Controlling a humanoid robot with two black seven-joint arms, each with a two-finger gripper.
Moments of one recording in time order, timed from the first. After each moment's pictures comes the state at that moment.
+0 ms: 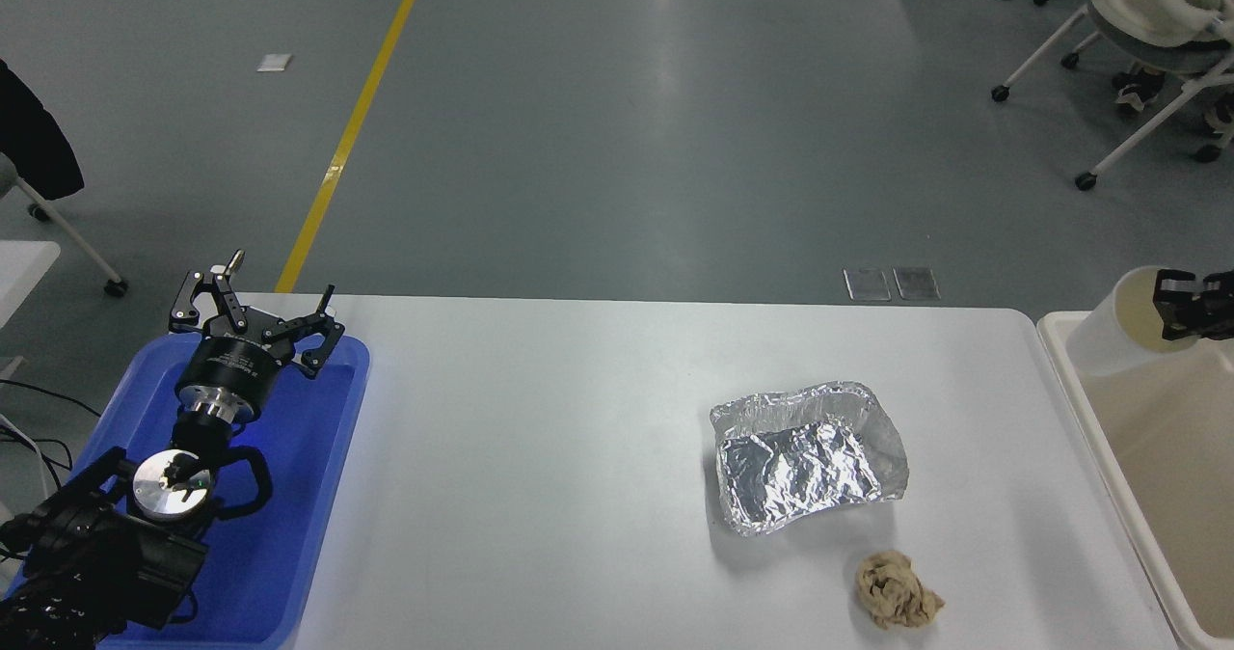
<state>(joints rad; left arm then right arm) -0.56 0.26 -1.03 -0.40 -0.30 -0.69 -0.10 1.94 -1.00 -0.94 1.27 -0.56 0.51 -0.28</state>
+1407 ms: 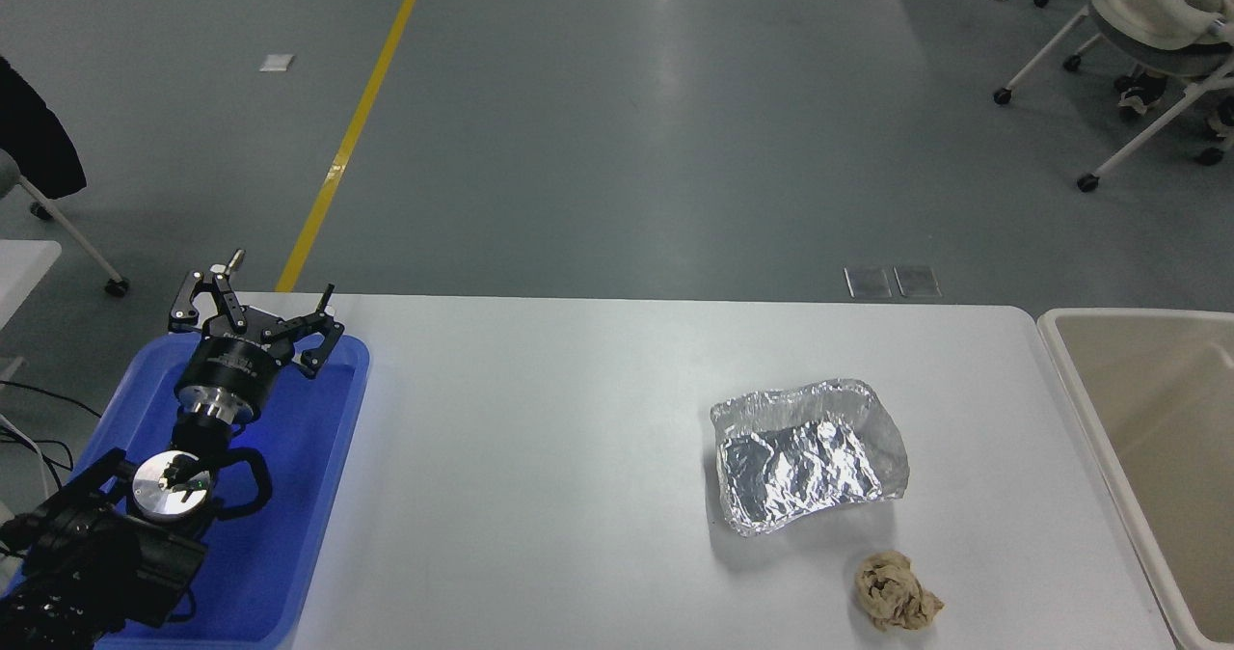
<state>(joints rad) -0.56 0.26 -1.03 -0.40 -0.30 -0.69 -0.10 1.17 -0.74 -0.62 0.33 -0.45 0.27 -0.28</state>
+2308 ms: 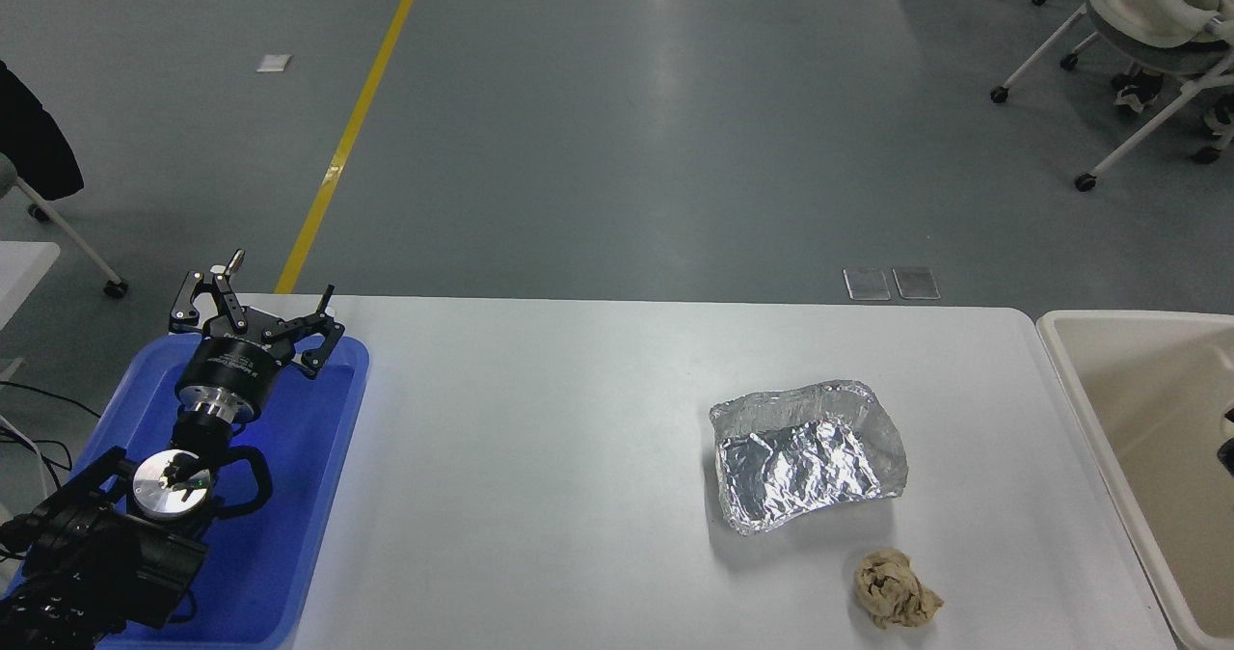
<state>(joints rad) -0.56 0.26 -1.03 -0.40 -0.30 -0.69 -0.10 0.73 -0.48 -0.50 0.12 -0.28 -0.04 -0.28</state>
